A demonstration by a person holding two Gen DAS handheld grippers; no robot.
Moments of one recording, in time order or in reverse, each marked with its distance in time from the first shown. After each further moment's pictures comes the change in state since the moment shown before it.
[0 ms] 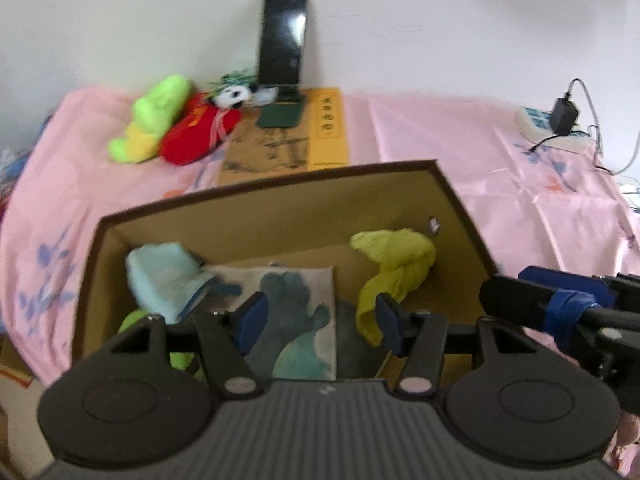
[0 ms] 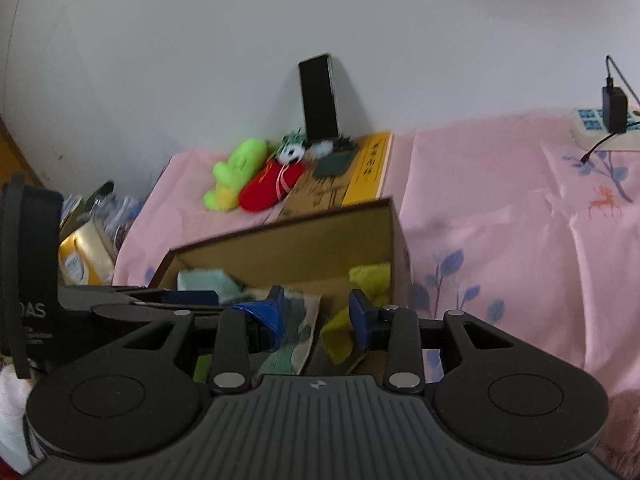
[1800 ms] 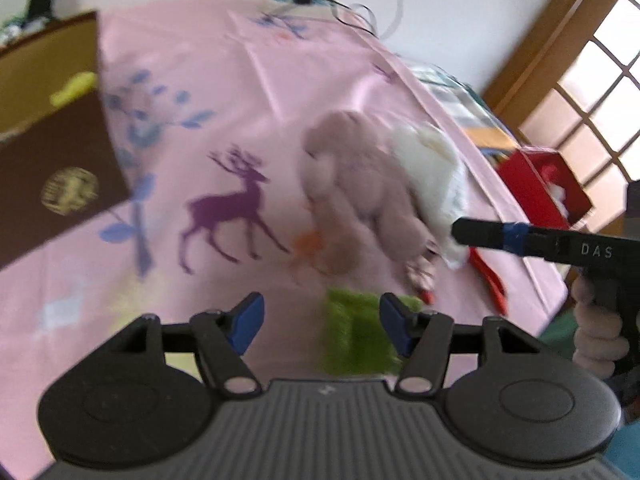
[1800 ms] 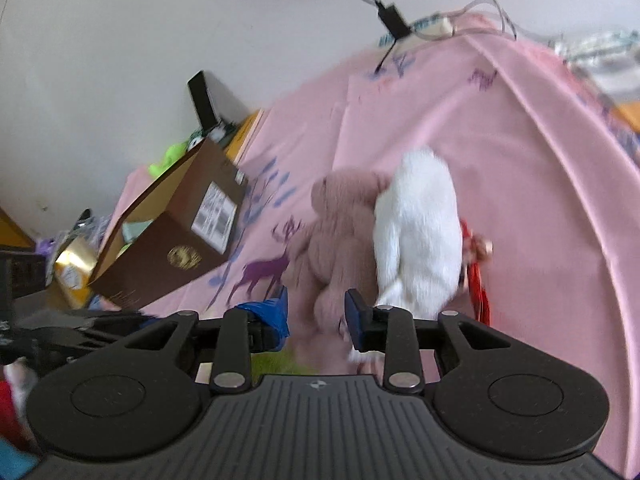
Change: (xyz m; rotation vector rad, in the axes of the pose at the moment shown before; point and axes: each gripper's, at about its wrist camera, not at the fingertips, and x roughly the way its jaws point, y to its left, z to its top) left arm -0.042 -0.177 -0.166 0.193 0.146 -0.524; right arm -0.188 -0.183 -0.175 0.263 -0.022 -0.023
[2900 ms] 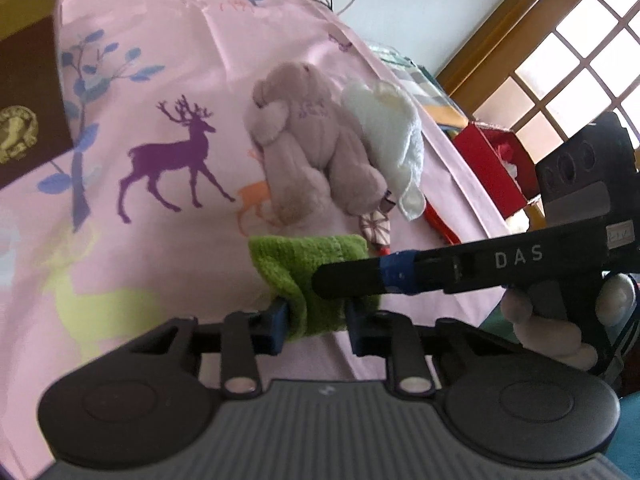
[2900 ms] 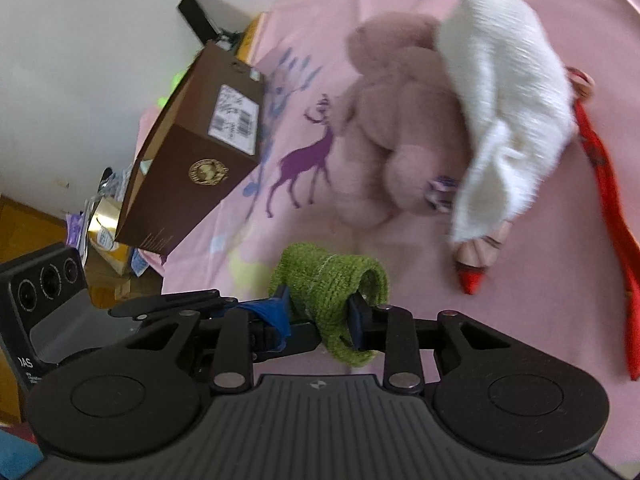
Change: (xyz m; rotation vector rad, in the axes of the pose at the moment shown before) left arm 0.016 0.003 -0.030 0.009 0.042 -0.176; right arm 0.054 0.028 -0.024 0.152 0.279 0.106
